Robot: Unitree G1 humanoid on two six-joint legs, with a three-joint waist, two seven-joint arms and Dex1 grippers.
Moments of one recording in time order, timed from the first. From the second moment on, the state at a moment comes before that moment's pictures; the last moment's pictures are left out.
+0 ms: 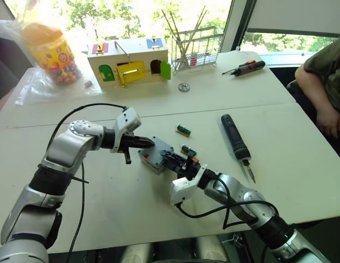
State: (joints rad) left arm -0.60 0.69 -0.24 -0.01 -0.35 0.68 -1.11; right arm -0.24 -0.49 0.52 -0.17 -1.03 -0.36 0.11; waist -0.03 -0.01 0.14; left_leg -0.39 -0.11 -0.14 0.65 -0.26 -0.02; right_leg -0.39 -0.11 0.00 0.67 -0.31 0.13
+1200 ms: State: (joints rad) left arm -0.55 0.59 0.01 -0.01 -0.52 0.79 -1.02; right arm 0.03 -0.40 0.23 -0.46 -0.43 -0.16 0.28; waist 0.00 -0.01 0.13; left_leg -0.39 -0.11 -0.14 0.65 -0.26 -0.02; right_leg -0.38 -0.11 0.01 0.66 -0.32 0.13
